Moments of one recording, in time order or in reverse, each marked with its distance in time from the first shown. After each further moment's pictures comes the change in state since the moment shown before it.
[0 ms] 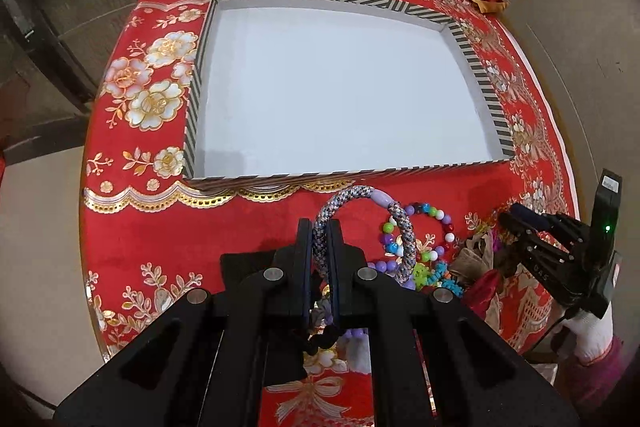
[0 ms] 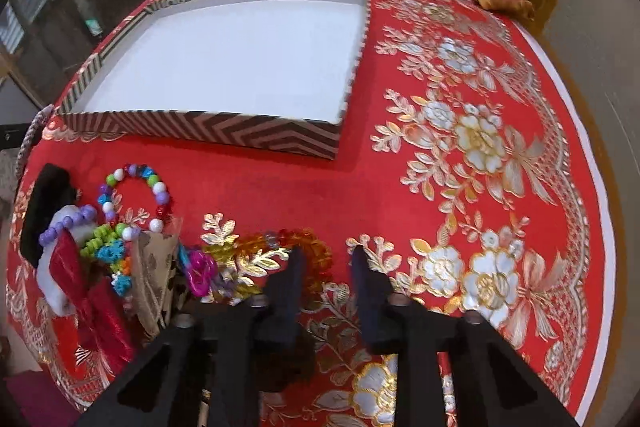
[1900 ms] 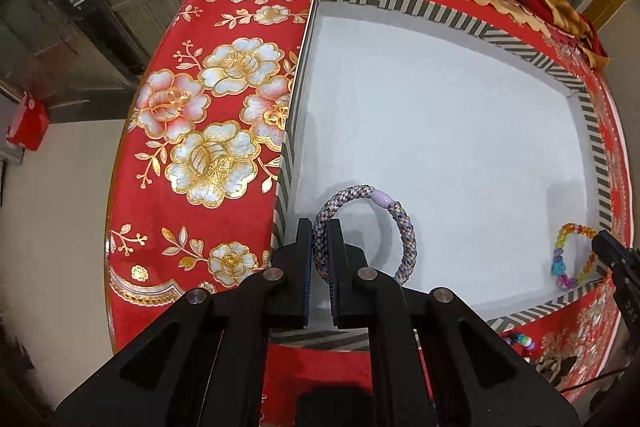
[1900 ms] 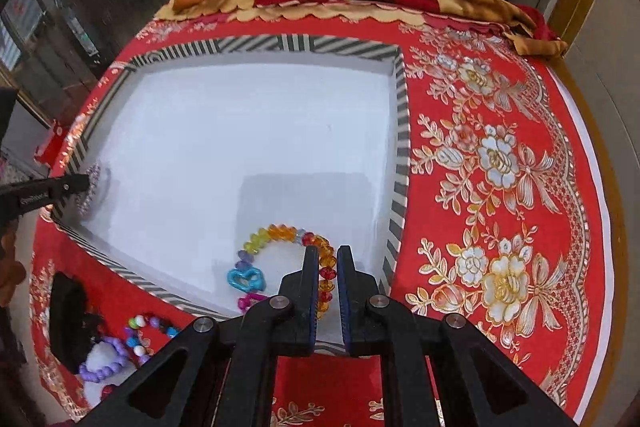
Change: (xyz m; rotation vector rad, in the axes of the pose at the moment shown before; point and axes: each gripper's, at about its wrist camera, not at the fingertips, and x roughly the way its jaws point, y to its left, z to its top) left arm 0.068 0.062 0.075 -0.166 0.031 0.214; right arm 0.019 0.009 0.107 0.019 0.008 0.026
